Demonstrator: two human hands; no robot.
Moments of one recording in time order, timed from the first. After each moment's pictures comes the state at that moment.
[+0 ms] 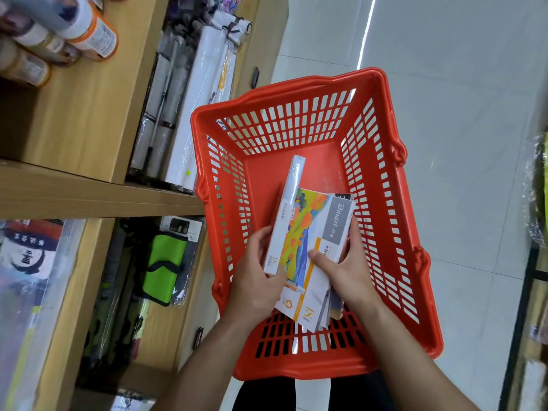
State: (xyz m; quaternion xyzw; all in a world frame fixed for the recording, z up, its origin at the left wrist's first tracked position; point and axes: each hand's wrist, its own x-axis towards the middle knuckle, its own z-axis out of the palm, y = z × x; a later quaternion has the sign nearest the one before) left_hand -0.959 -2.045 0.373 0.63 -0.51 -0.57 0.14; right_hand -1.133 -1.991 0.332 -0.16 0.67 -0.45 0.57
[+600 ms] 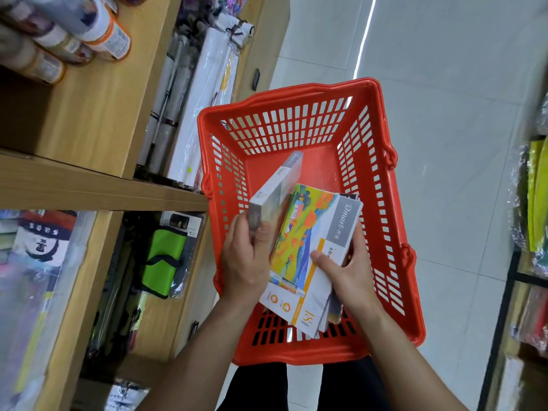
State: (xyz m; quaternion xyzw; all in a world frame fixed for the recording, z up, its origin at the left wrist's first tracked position) left_hand -0.969 -2.065 0.390 0.64 -0.62 -0.37 0.27; right_hand -1.135 -1.981 0.366 -0.15 0.68 -0.46 0.55
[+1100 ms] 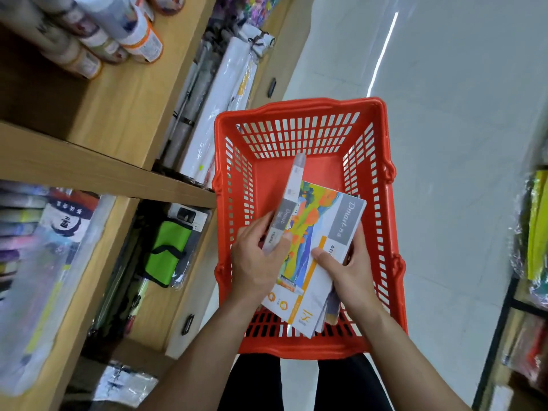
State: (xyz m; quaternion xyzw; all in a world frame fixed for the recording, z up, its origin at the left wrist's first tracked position) left_hand -0.988 -2.058 0.421 0.68 -0.55 -0.43 0.22; right_hand -1.147 -1.994 0.392 -0.18 0.66 -0.47 0.56
